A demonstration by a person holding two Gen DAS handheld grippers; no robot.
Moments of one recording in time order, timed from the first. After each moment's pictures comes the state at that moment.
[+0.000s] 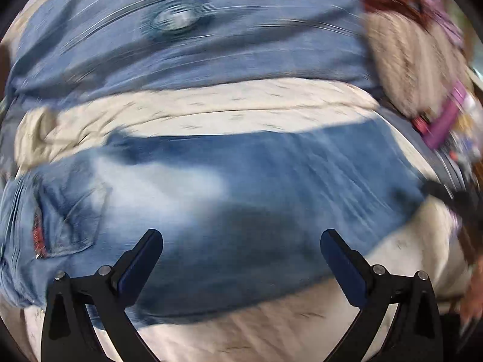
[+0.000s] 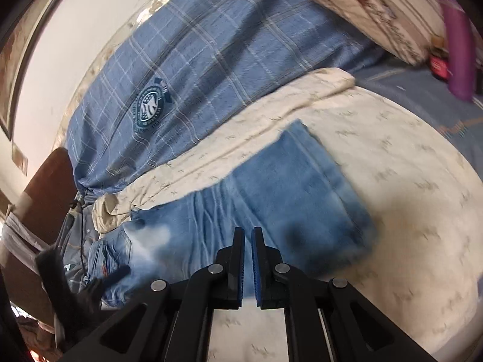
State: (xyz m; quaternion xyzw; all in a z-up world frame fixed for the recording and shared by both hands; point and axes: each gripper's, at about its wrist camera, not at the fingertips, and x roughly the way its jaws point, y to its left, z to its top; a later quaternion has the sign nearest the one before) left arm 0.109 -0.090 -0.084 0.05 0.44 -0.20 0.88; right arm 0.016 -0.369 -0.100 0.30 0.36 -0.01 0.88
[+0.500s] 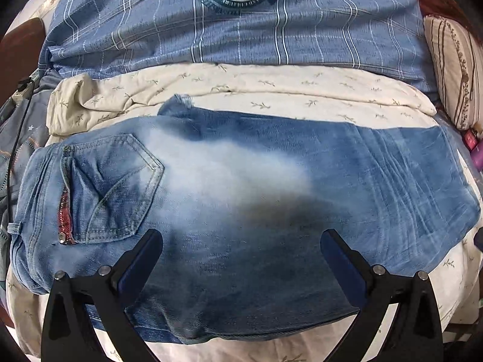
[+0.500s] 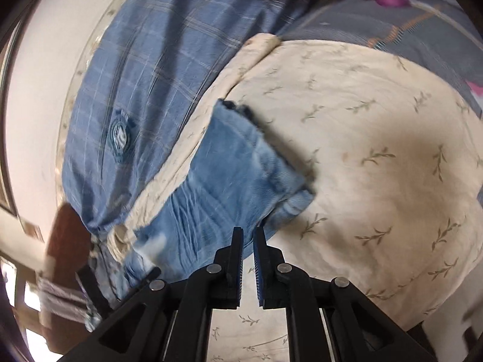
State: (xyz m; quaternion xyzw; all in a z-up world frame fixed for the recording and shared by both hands) left arm 0.135 -0.074 -0.105 0.06 0.48 -0.10 0.87; right arm -0.017 -0.419 -0.143 0.47 0.37 -0.03 0.80
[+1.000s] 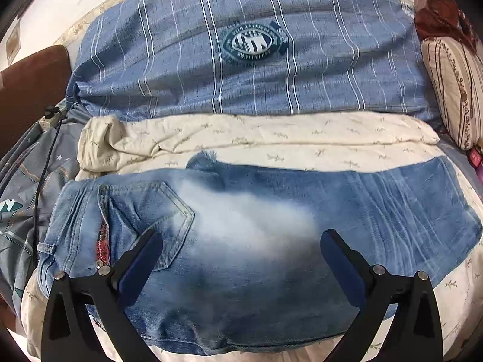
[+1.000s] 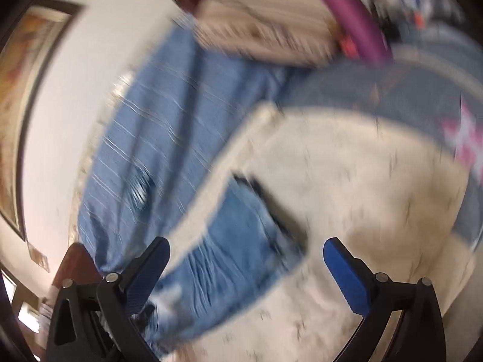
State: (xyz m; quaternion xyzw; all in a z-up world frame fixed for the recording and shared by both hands) left arm 0.125 -0.069 -0.075 0.07 0.38 -0.07 0.92; right arm -0.044 -0.433 -0.126 0.48 0.25 -0.07 0.84
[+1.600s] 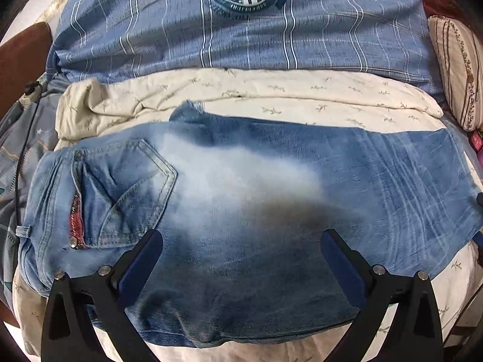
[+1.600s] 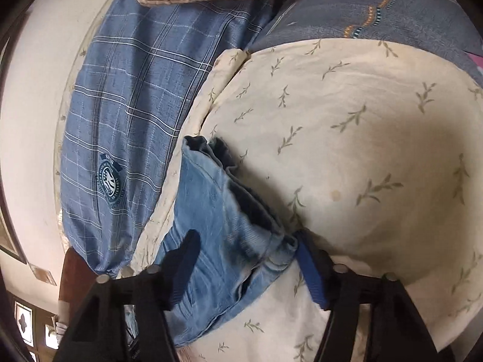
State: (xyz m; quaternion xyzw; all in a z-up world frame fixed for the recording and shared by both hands) left arm 0.136 -0.069 -0.104 0.07 0.46 -0.08 0.88; right arm 0.005 -0.445 -0.173 0.52 0.32 -0.08 0.79
